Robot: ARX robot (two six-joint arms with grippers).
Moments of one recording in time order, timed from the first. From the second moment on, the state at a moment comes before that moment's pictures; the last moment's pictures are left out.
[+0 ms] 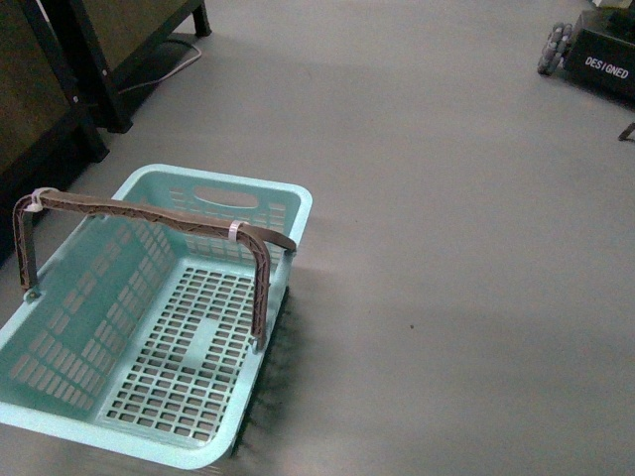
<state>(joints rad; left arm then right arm) 0.00 0.00 0.02 0.00 0.00 -0.01 0.00 0.00 0.01 0.00 0.00 -0.01</state>
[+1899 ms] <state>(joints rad) -0.15 1.66 0.39 0.67 -0.09 -1.20 0.00 0.00 0.01 0.00 0.00 -0.01</state>
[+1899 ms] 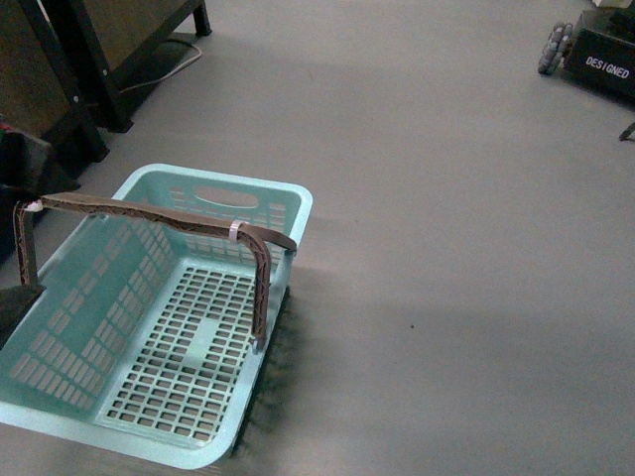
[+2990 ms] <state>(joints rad) -0.14 2.33 0.84 1.15 0.09 -1.24 0.00 0.00 0.01 0.00 0.00 -0.01</state>
